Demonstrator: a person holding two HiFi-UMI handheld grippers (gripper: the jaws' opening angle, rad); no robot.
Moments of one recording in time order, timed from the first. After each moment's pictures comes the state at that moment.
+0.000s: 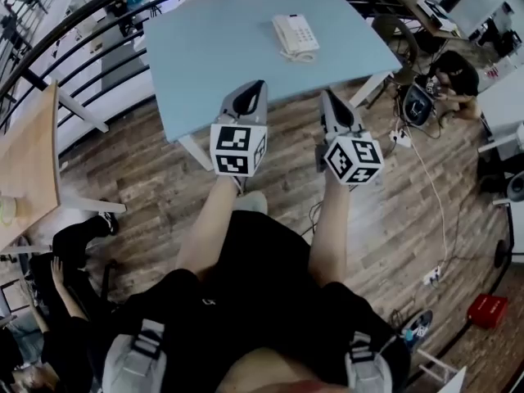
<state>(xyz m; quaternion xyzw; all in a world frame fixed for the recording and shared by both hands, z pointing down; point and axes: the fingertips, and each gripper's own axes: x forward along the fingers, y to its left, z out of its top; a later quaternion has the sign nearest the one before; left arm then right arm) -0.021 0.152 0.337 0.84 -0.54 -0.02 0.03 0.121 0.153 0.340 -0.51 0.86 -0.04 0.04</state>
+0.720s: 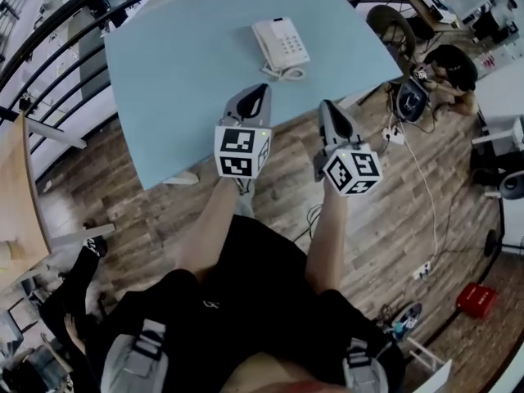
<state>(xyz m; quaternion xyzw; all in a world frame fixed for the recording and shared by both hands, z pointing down) 0.031 -0.044 0.398 0.86 -0.50 0.00 0.10 0.163 -0.018 0.396 -0.53 0.84 -0.08 0.01</state>
